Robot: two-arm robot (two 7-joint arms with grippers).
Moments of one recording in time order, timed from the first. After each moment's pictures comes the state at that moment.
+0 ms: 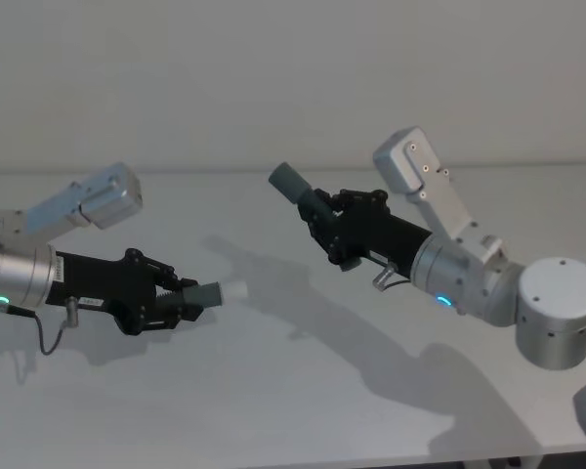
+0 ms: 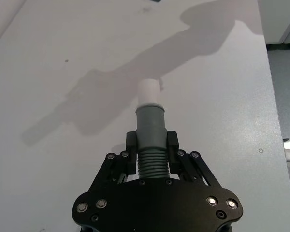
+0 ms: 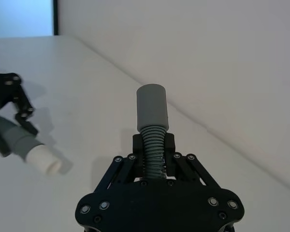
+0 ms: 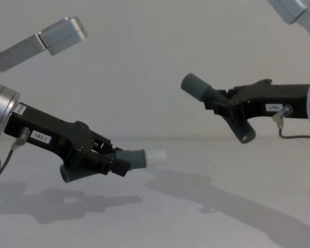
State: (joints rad) left arm -0.79 0.56 0.71 -1.22 -0.31 0.16 -1.10; right arm 0.42 0.35 -0.39 -1.49 0.15 0.18 0.48
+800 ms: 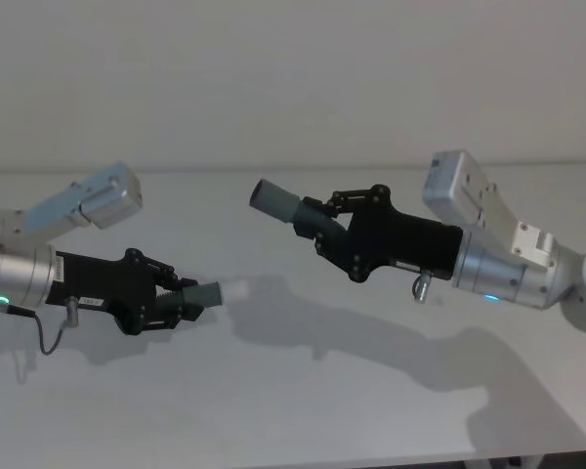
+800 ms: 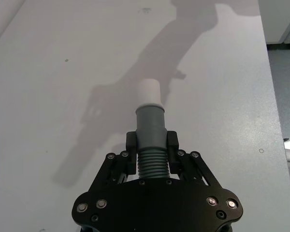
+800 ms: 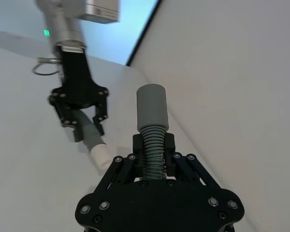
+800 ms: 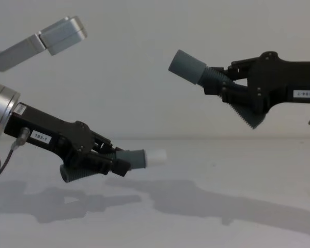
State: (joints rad) left arm -0.79 0.56 0.71 -1.22 -0.31 0.16 -1.10; right arm 0.50 0.48 -0.43 -1.43 0.24 -0.20 0.83
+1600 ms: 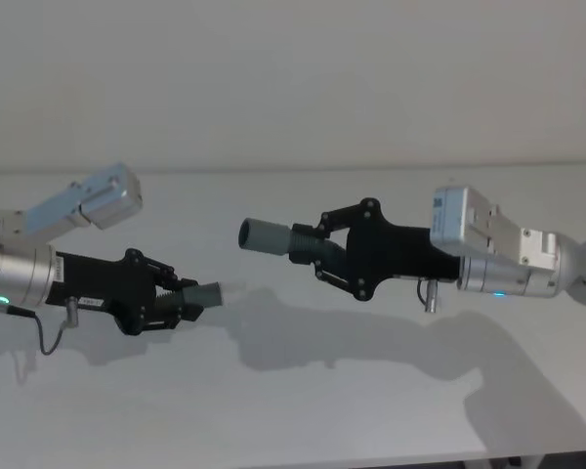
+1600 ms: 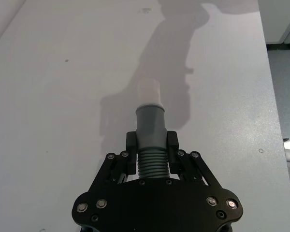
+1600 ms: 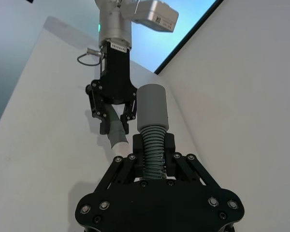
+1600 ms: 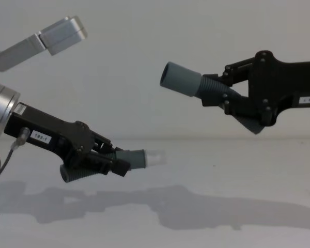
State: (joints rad) left arm -0.79 0.56 0.71 -1.22 -0.31 0.16 -1.10; right arm 0.58 0.51 -0.50 -1.35 0.23 -0.40 0.98
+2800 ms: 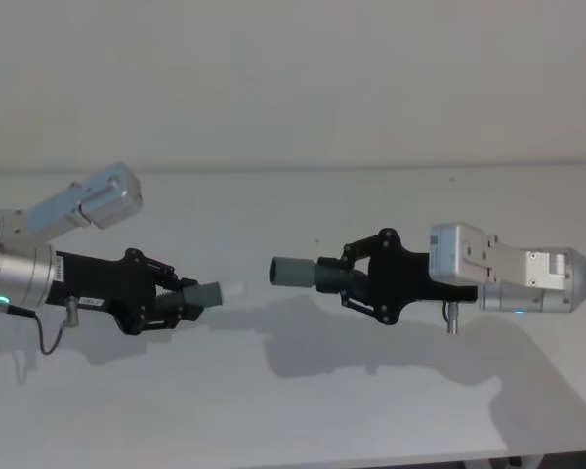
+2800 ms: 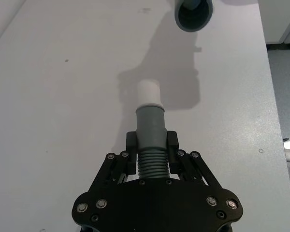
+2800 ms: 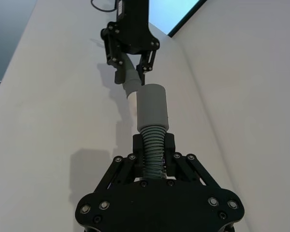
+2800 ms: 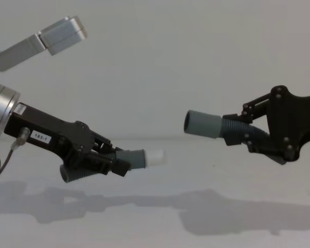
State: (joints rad) left arm -0.79 0.56 0.71 -1.22 -0.31 0.16 -1.10; right arm 0.59 0.57 -0.54 -1.32 0.14 -0.41 0.95
